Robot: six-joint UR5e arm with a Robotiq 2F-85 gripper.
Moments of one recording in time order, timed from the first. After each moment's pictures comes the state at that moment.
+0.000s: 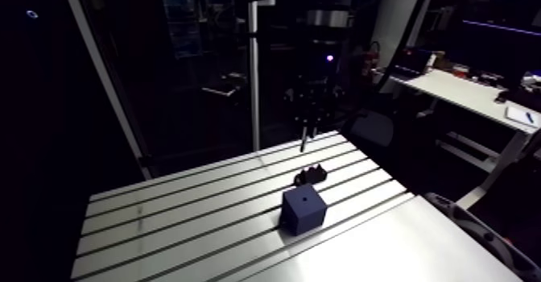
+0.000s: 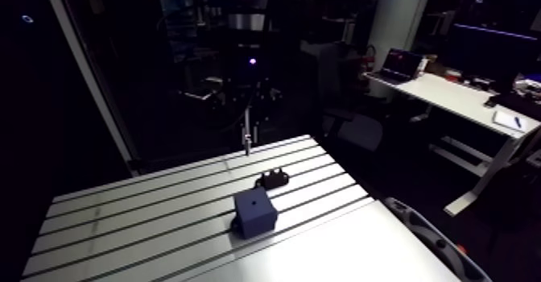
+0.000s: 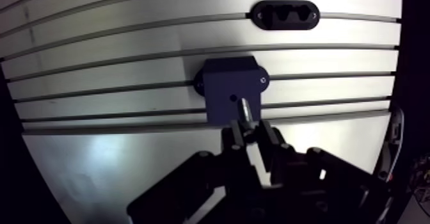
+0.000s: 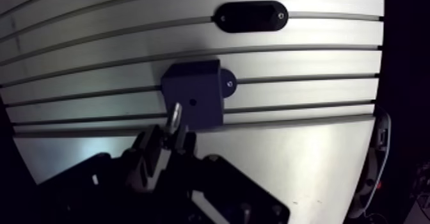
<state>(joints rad) -0.44 -1.45 1.73 -1.75 -1.55 -1.93</state>
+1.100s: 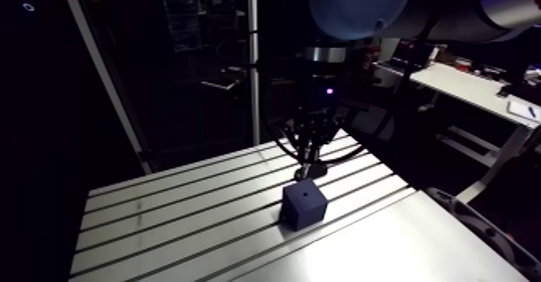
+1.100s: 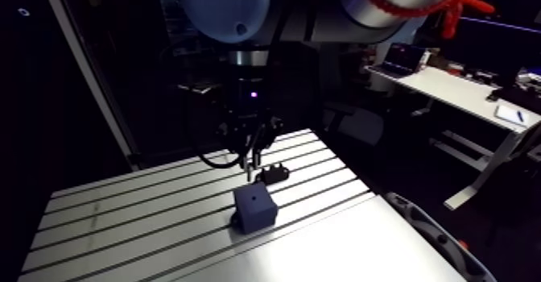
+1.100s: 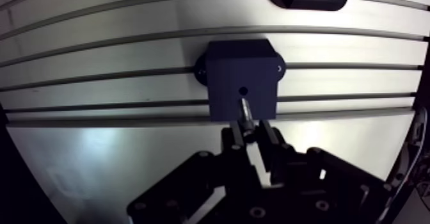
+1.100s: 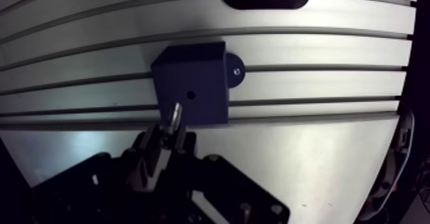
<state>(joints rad) -0.44 -1.42 1.84 -1.81 -1.56 -1.94</state>
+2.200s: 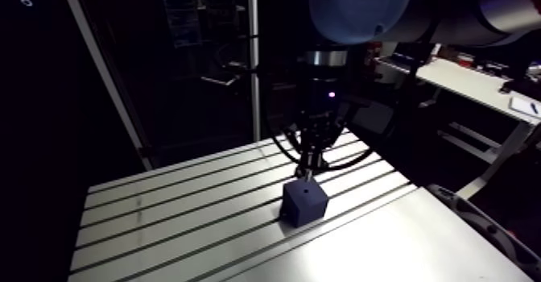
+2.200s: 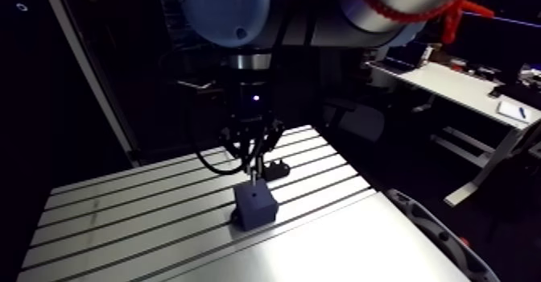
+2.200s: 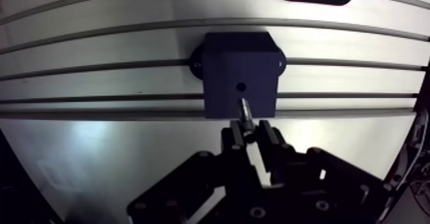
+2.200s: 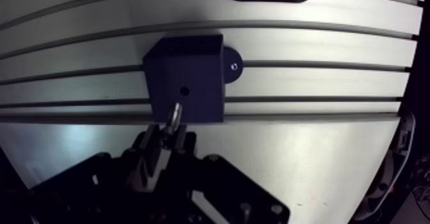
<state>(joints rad) -0.44 -1.40 1.85 -1.81 -1.59 -1.97</state>
